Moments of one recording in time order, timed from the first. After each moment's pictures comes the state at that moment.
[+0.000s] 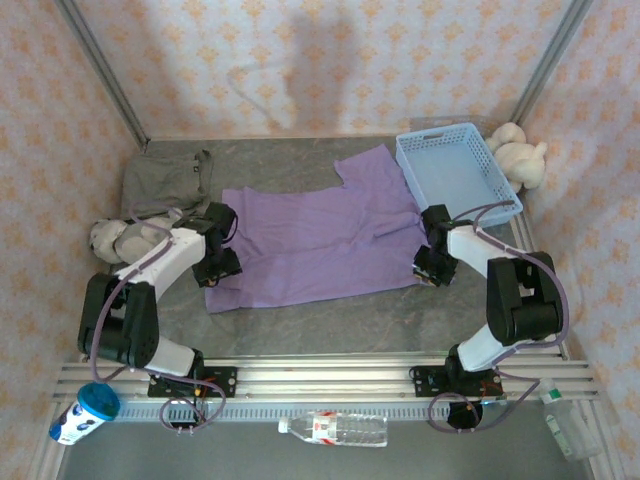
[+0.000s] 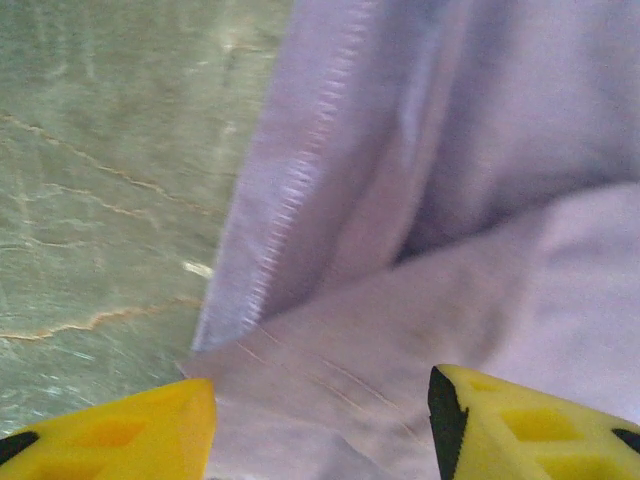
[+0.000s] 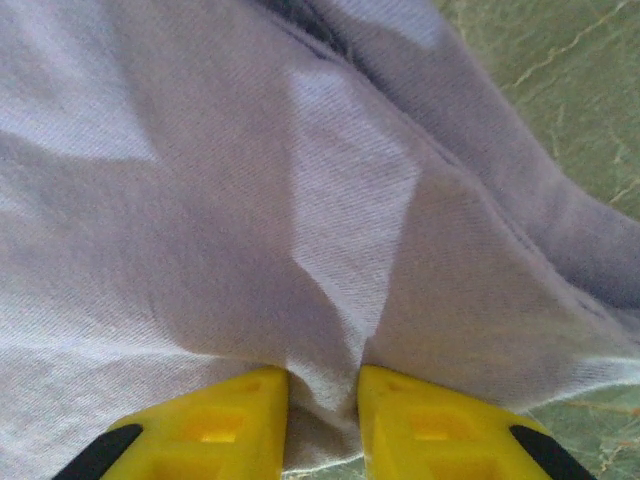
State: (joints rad) left arm -0.17 1.42 0.90 -0.92 -0.09 -0.64; right arm 0.15 1.57 0.86 -0.77 -0.02 0.71
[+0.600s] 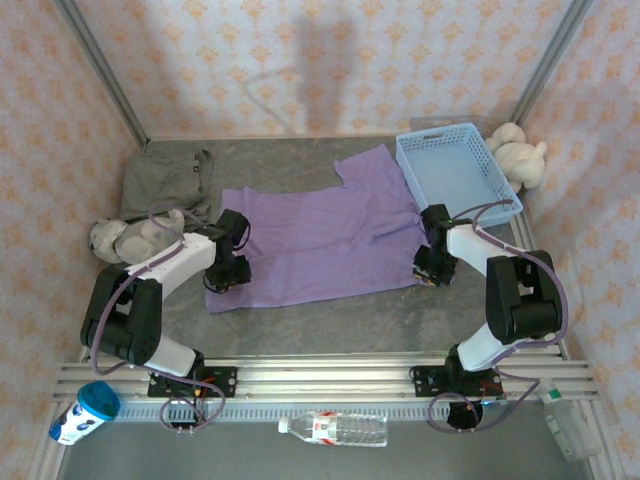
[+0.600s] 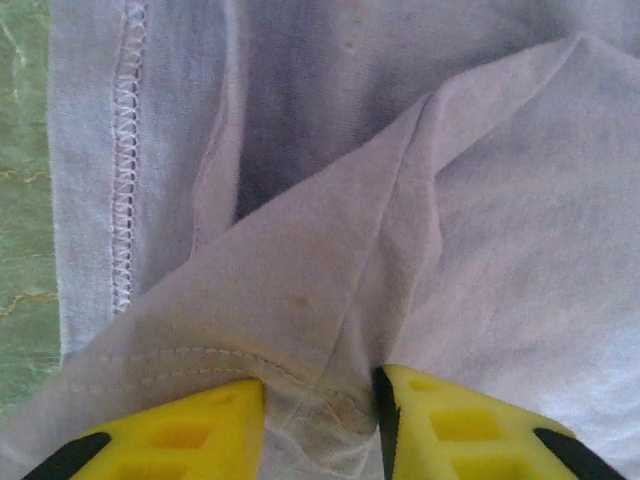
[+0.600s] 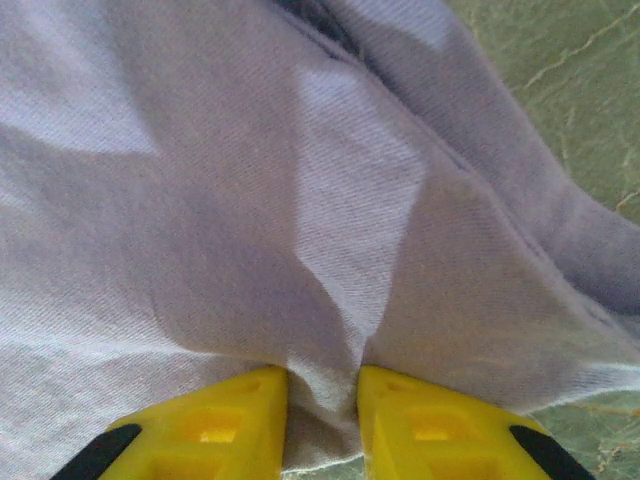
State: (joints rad) left arm -0.25 1.48 0.85 -0.84 -0.02 -0.60; right arm 0.15 1.58 0.86 -0.78 -0.02 0.70
